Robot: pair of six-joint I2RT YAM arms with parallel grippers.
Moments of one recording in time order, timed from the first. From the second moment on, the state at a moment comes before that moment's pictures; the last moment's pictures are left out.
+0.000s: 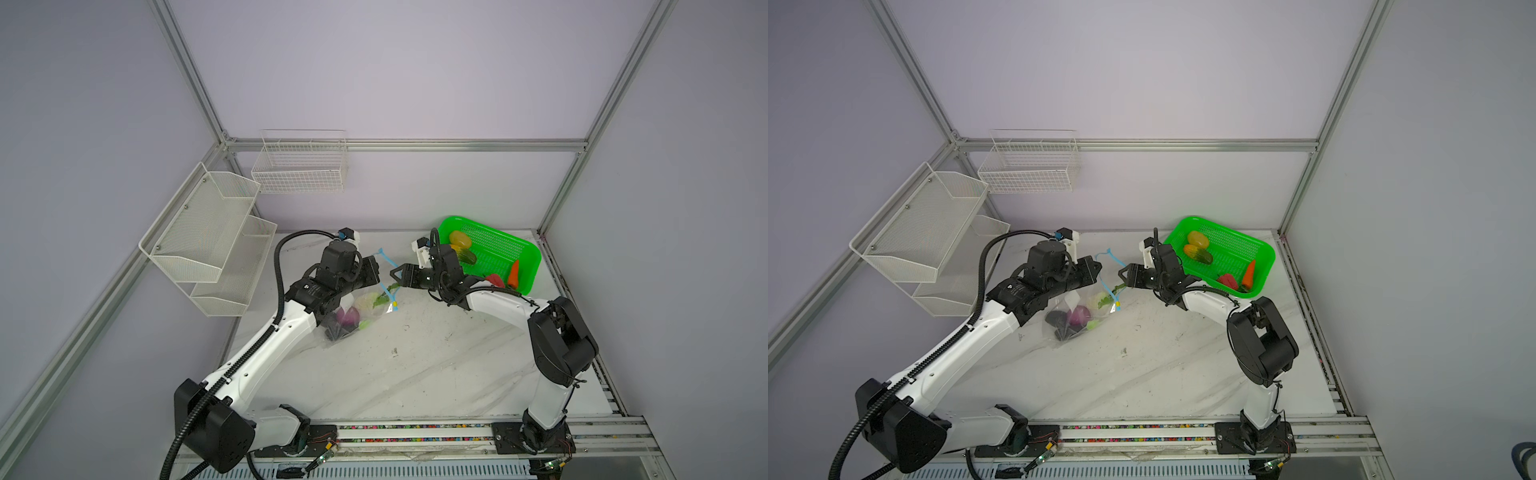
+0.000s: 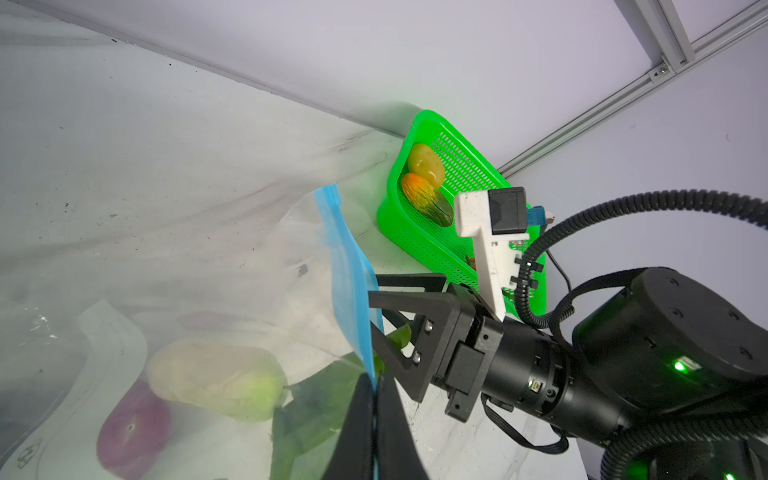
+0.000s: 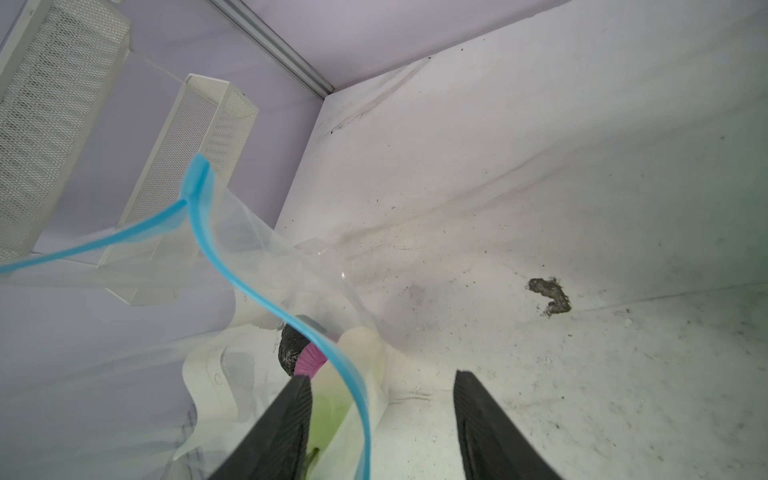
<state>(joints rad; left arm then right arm) -0.48 1.30 1.23 -0.45 0.03 -0.65 0.60 1.83 1.26 0.11 -0.37 0.66</state>
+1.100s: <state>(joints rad) -0.48 1.30 1.23 -0.45 0.03 -0.65 0.56 1.92 1.41 0.09 -0.51 0.57</state>
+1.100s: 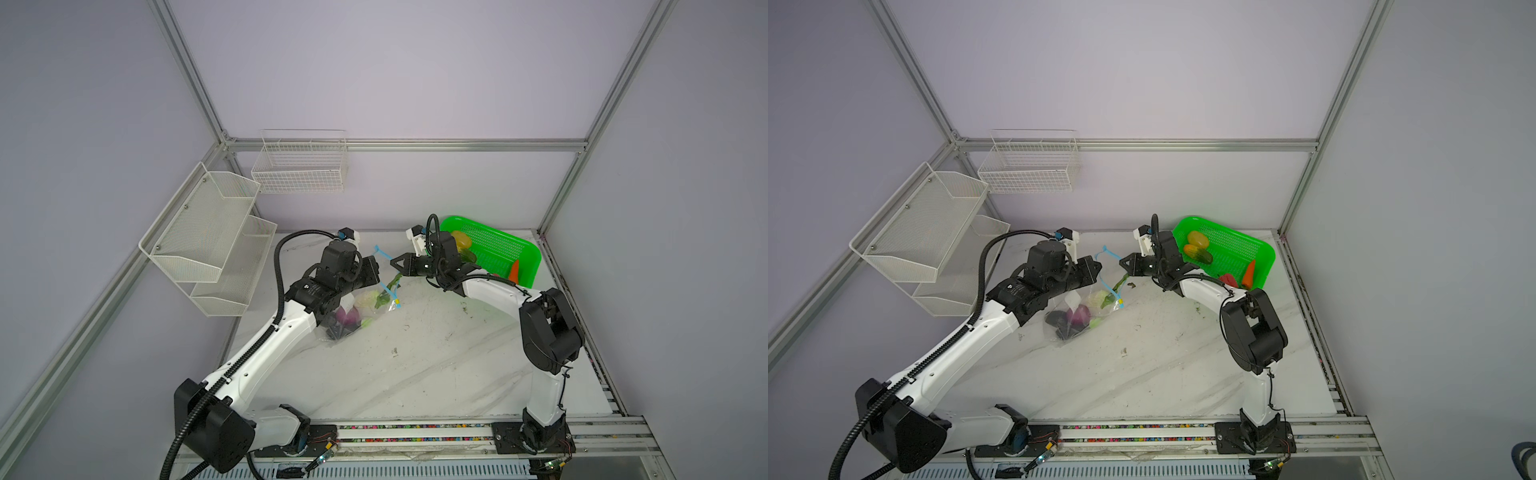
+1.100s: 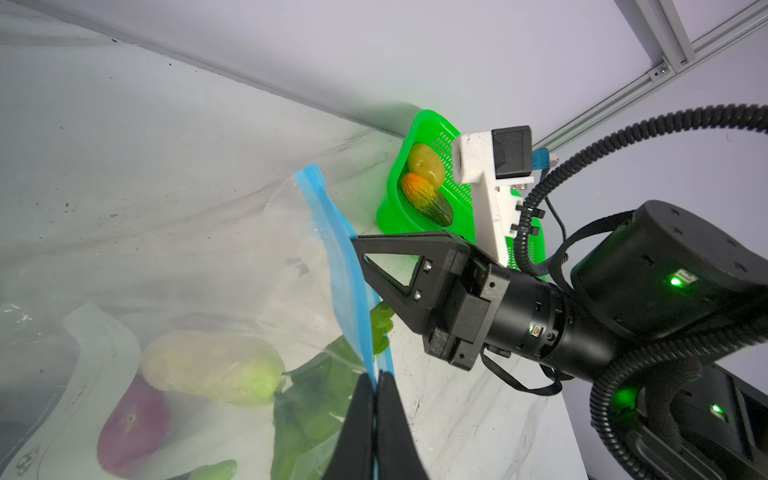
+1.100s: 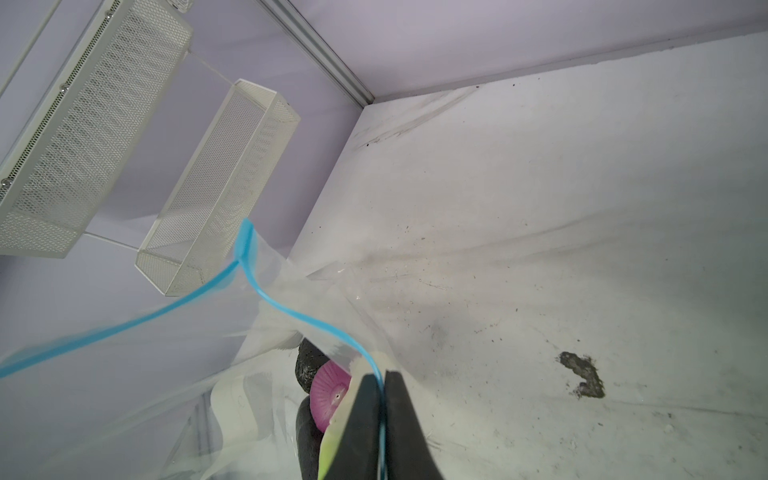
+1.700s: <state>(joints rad) -0.42 1.21 1.23 -0.48 0.01 -0.62 0.56 1.88 1.52 0.03 -0.51 0.57</state>
